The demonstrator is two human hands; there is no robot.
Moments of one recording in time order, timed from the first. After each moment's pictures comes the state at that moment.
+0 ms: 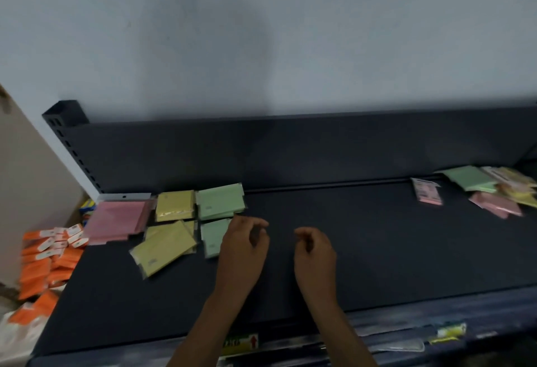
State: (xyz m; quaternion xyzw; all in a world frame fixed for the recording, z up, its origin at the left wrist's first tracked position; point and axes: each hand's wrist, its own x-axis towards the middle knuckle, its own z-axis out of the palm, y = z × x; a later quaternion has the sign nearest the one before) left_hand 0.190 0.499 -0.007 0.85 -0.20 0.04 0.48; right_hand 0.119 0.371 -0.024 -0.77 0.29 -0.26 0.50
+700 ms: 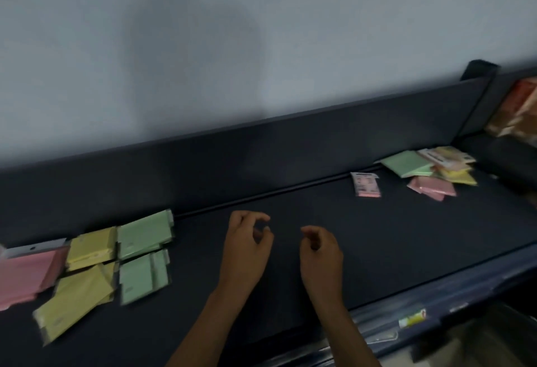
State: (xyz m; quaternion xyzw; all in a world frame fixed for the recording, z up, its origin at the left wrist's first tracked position) left_hand 0.168 0.344 0.011 0.84 -0.26 -0.01 0.47; right_hand 0.077 0.230 -0.022 -0.71 0.35 -0.31 0.53
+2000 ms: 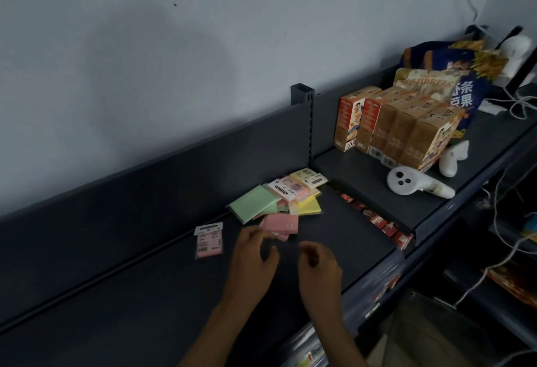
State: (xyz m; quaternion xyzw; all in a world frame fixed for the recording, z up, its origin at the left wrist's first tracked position) left_hand 0.053 -0.020 -0.002 0.81 -0.41 -0.10 0.40; right_hand -0.066 -0.094 -0.022 -0.68 0.48 -0.33 0.45
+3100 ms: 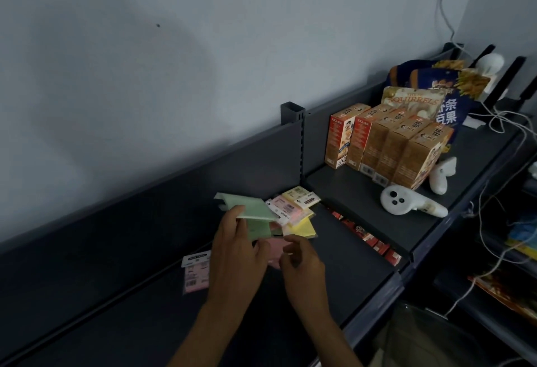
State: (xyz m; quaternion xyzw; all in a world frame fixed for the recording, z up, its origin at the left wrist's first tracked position) left_hand 0.086 -0.055 0.041 0.83 -0.44 0.05 0.33; right_hand -0.024 -0.125 -0.003 -0.66 0.42 -0.34 0.52
